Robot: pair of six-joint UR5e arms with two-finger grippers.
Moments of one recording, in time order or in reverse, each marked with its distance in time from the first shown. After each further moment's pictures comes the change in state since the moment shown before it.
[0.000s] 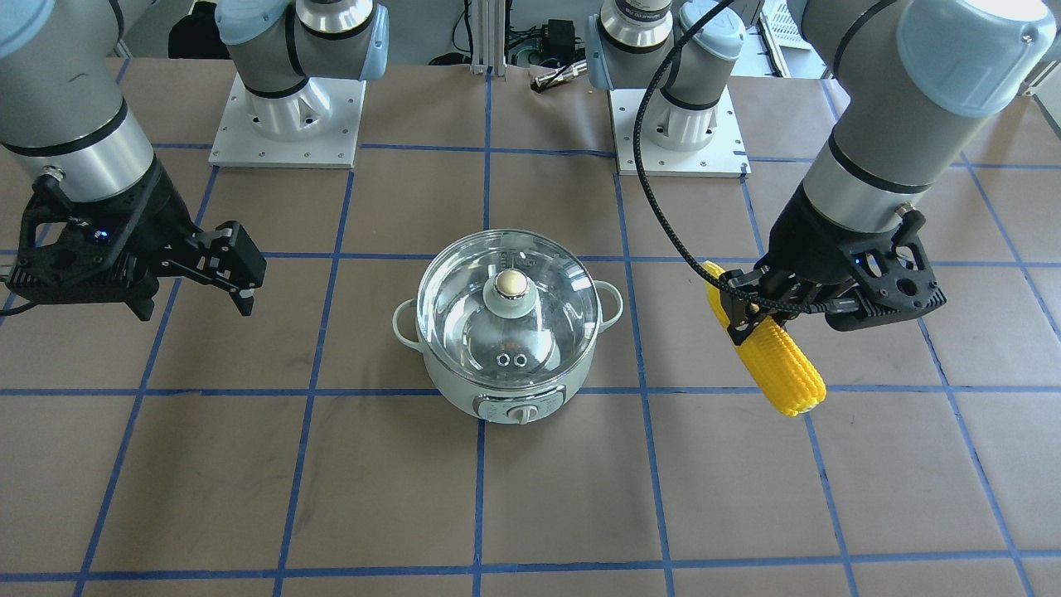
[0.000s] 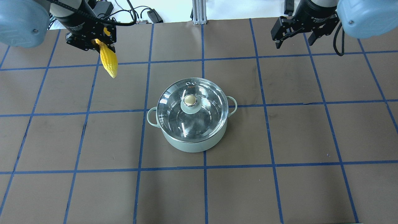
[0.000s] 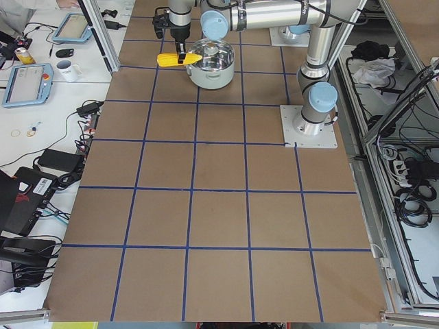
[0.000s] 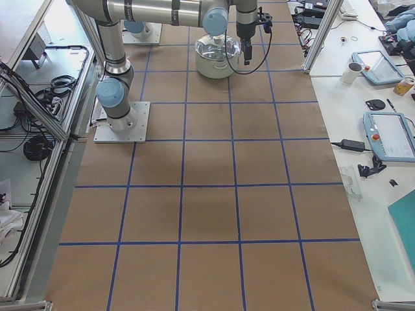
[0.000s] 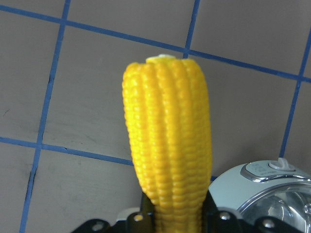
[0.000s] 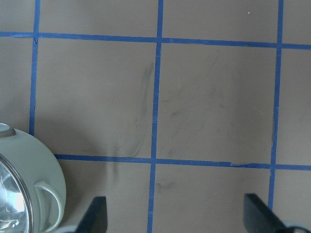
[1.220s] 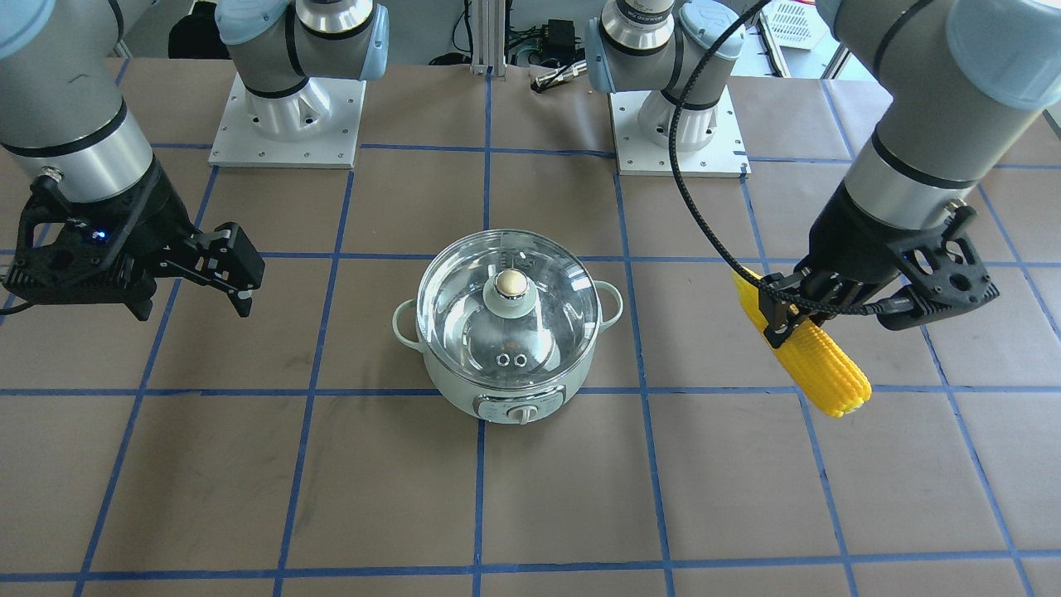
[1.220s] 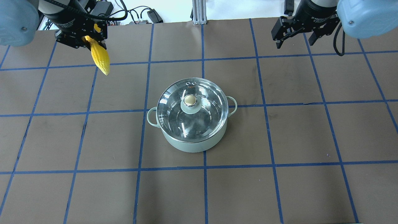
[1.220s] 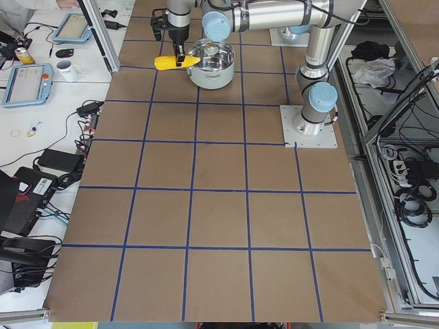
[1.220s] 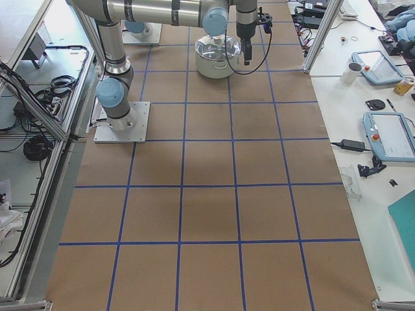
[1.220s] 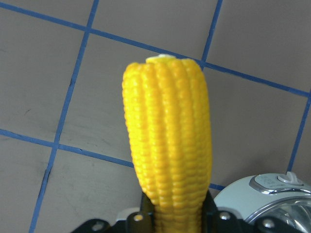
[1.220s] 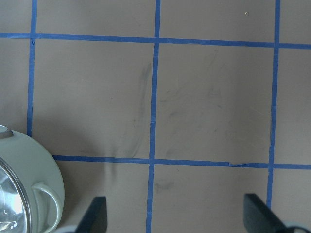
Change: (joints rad) left arm 0.026 0.015 0.006 0.004 0.027 -0.032; right arm 0.000 0.001 0.000 -0.001 -0.006 0.006
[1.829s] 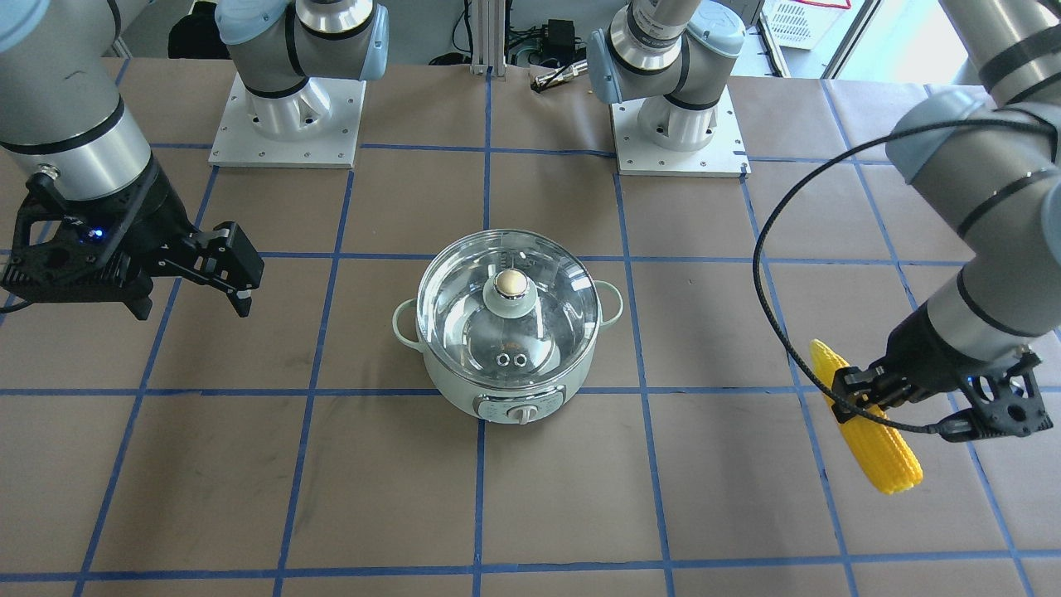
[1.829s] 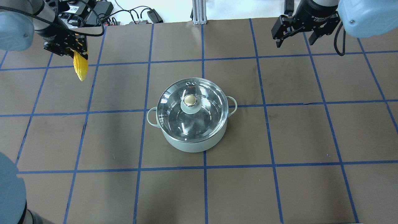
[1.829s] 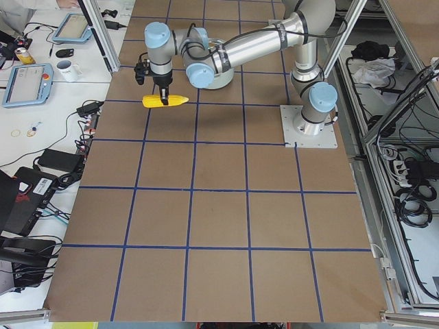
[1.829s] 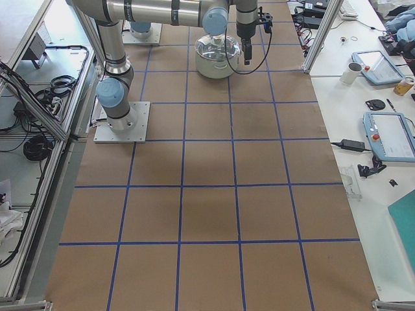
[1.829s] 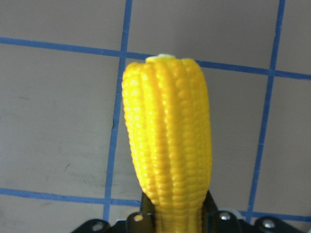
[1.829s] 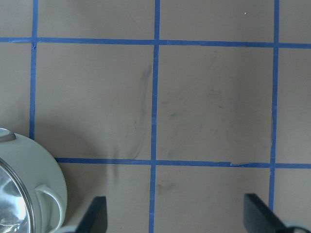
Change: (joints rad) left arm 0.174 -0.181 0.009 0.105 -0.016 0.336; right arm -0.002 -0.001 -0.002 0.000 0.007 0.013
